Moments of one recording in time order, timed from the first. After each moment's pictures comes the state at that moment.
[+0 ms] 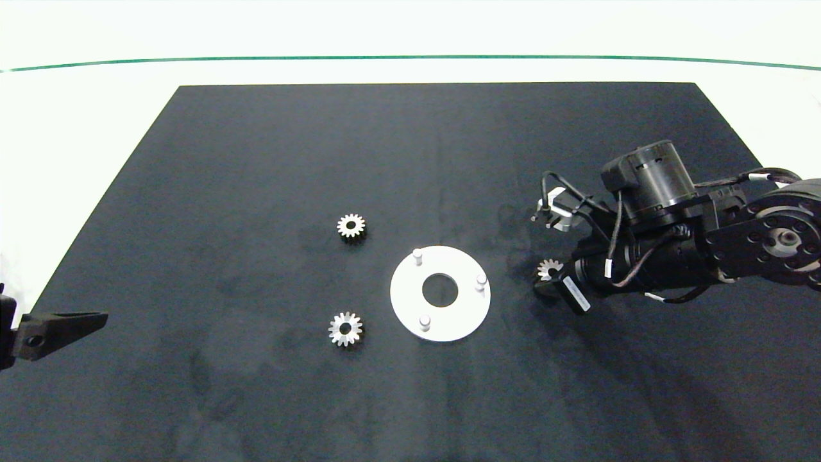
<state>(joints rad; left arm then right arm) 0.01 1.06 -1.05 0.60 0.08 0.21 0.43 1.78 -1.26 0.25 -0.05 -0.32</state>
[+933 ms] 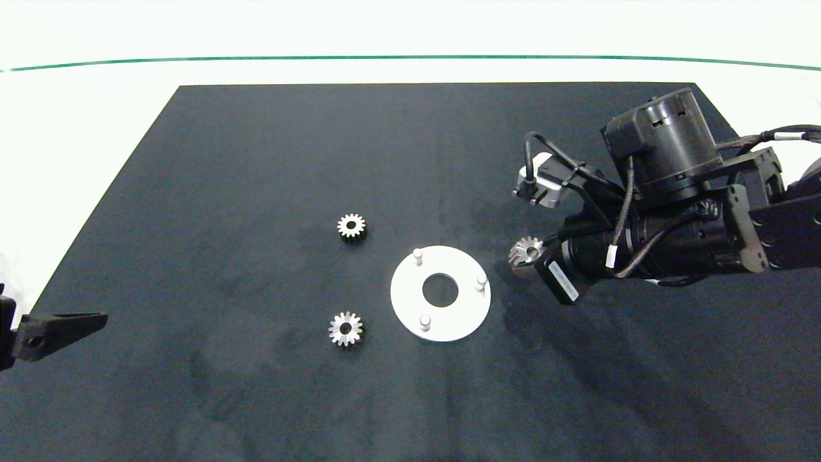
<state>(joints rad) 0.00 1.06 -1.05 0.60 0.08 0.21 0.60 1.71 -1.37 0.33 -0.12 -0.31</state>
